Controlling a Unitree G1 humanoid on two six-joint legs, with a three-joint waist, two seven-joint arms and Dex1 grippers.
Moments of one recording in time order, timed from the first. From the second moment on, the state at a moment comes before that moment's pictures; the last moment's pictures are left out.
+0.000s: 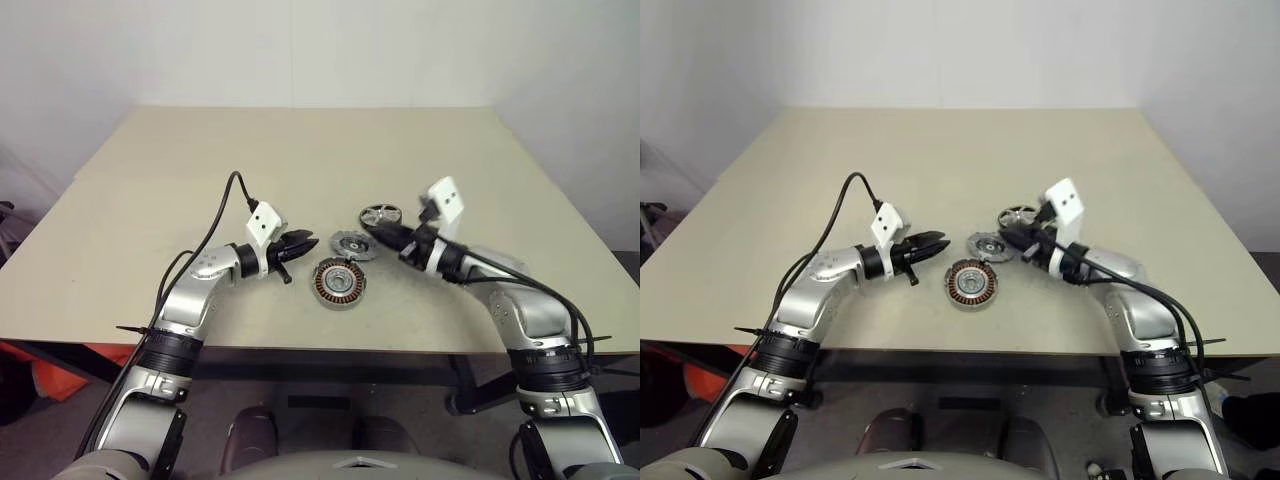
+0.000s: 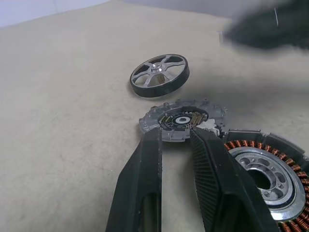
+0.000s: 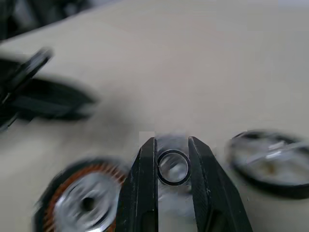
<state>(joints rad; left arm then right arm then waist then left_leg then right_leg) -0.43 0.28 -0.11 0.13 -0.21 0.30 -0.83 -0.33 -0.48 0.04 -0.11 0.40 0.60 0.73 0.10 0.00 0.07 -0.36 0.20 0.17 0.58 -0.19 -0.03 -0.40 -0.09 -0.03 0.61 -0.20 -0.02</state>
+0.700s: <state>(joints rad) -0.41 0.31 -0.11 0.10 -0.22 0.32 -0.80 -0.33 -0.45 0.27 -0.13 0.32 0.63 0.78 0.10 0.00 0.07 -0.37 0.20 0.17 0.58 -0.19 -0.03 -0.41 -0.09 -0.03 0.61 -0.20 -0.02</state>
